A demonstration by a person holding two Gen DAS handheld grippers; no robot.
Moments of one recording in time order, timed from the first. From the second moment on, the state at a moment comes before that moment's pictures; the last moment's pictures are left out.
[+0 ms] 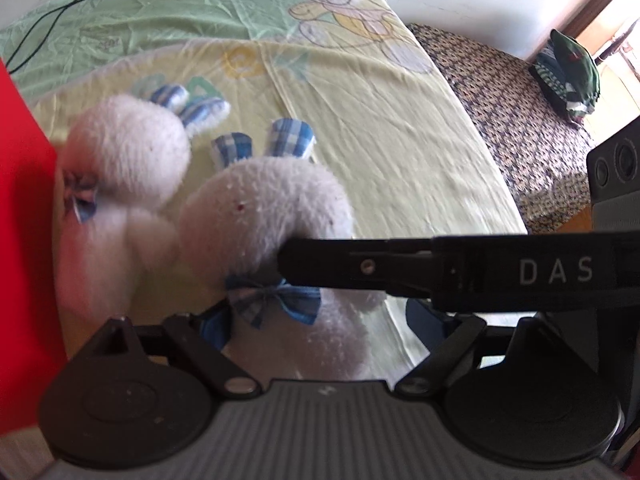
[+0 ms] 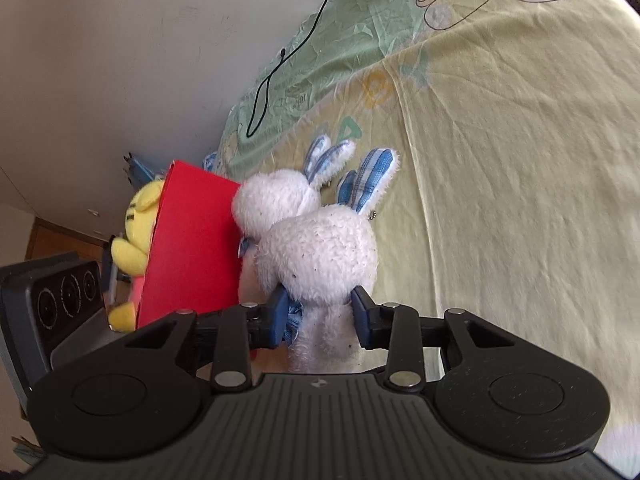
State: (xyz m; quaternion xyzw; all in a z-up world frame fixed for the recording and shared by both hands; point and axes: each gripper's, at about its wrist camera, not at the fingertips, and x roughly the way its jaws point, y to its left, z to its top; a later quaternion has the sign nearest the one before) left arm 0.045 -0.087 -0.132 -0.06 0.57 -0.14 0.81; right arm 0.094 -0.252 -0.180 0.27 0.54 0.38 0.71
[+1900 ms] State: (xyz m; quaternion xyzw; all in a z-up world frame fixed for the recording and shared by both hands) left arm -0.163 0.051 -0.074 -0.14 0.51 0.03 0.85; right arm -0.048 -0.085 -0.120 0.08 0.53 0.59 0.60
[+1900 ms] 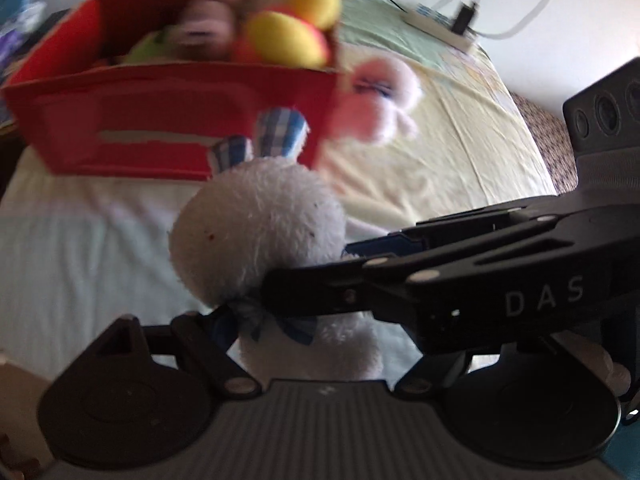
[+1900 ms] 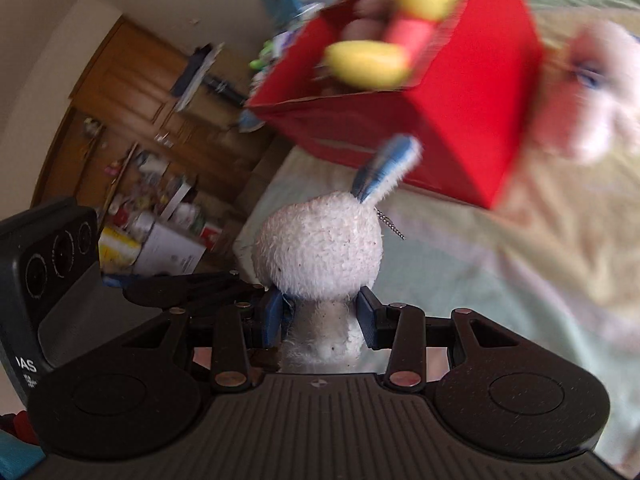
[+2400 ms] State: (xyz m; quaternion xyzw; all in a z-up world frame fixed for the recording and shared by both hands) left arm -0.181 0.188 0.012 -0.11 0.40 0.03 0.91; right arm -0.068 0.031 -0.048 0.10 0.42 0.65 0.63
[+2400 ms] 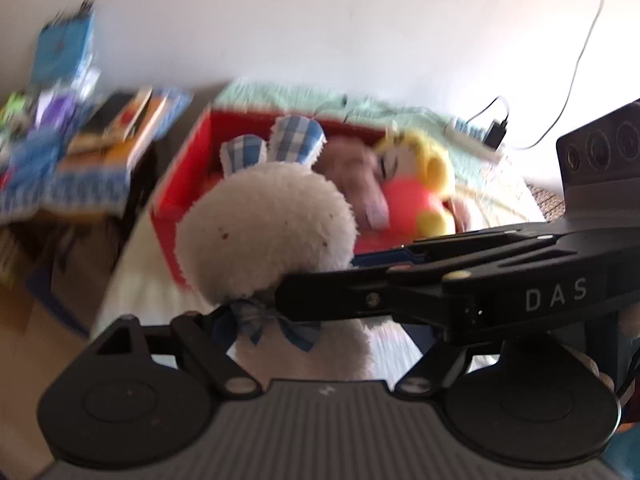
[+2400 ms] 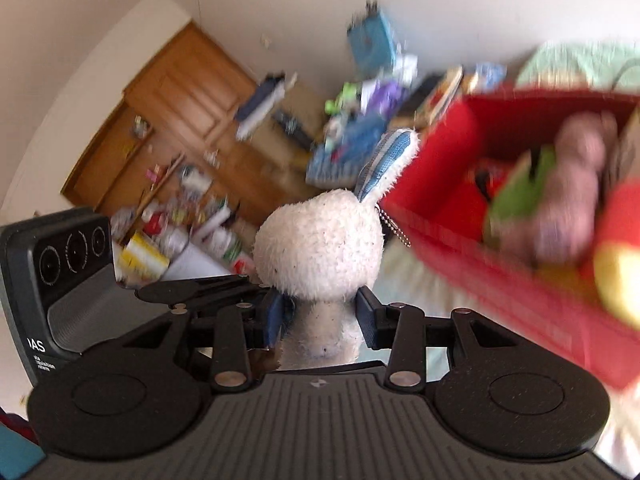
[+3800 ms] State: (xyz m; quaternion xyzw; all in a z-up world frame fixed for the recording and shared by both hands) left arm -0.039 0.295 -0.056 -0.08 0.45 -0.09 0.88; right arm 0.017 0.116 -0.093 0.12 0.50 0.40 0.76
